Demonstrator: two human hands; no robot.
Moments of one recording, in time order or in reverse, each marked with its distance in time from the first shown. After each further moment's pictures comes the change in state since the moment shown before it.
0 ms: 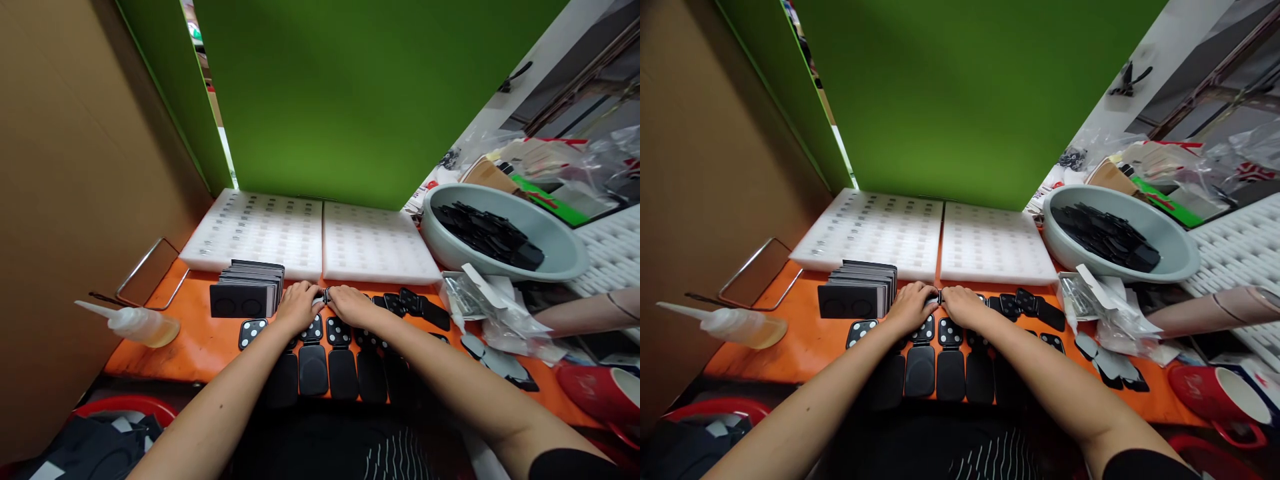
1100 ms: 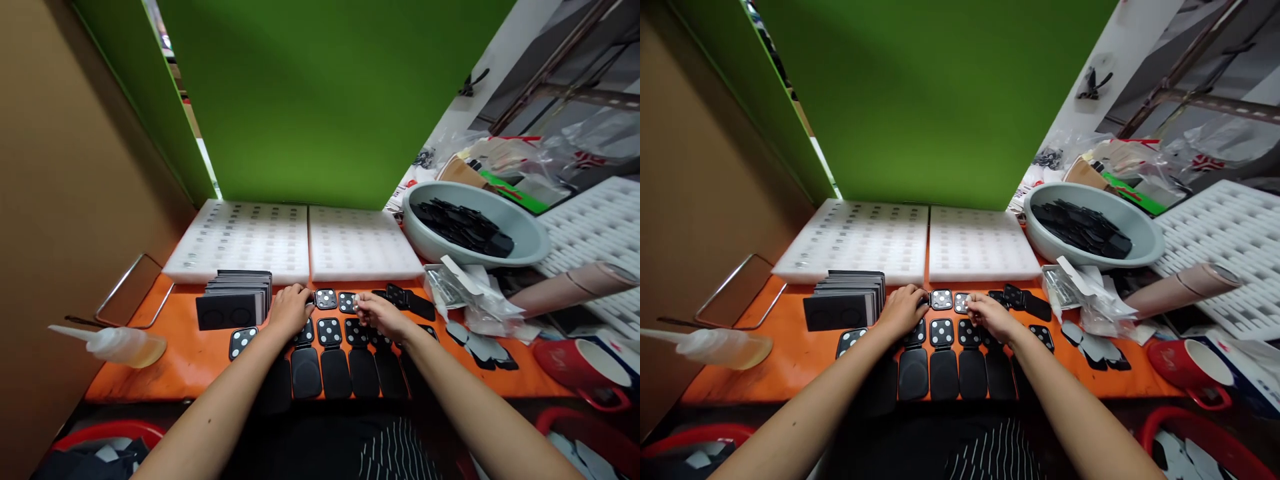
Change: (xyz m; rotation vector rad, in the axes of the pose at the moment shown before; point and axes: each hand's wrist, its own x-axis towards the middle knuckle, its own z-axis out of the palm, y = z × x) left_hand 0.004 0.011 -0.006 0.052 0.034 0.040; right_hand -0.077 0.033 0.001 1.538 0.160 0.384
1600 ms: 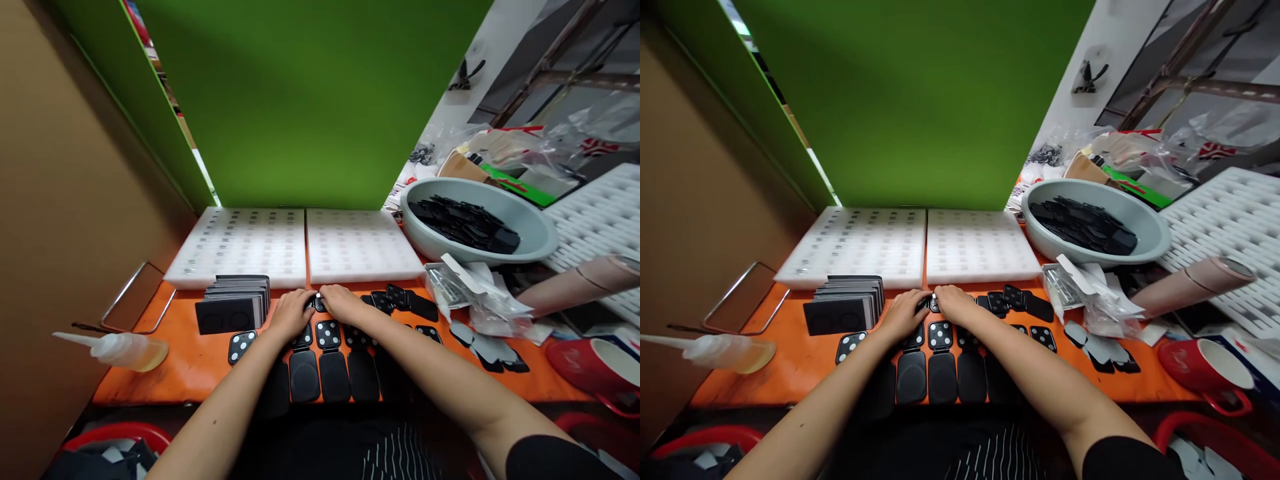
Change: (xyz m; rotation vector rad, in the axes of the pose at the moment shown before) left_hand 0.002 -0.001 0.005 -0.047 -0.058 0.036; right_hand 0.063 -0.017 0.046 -1.425 -0.031 -0.338
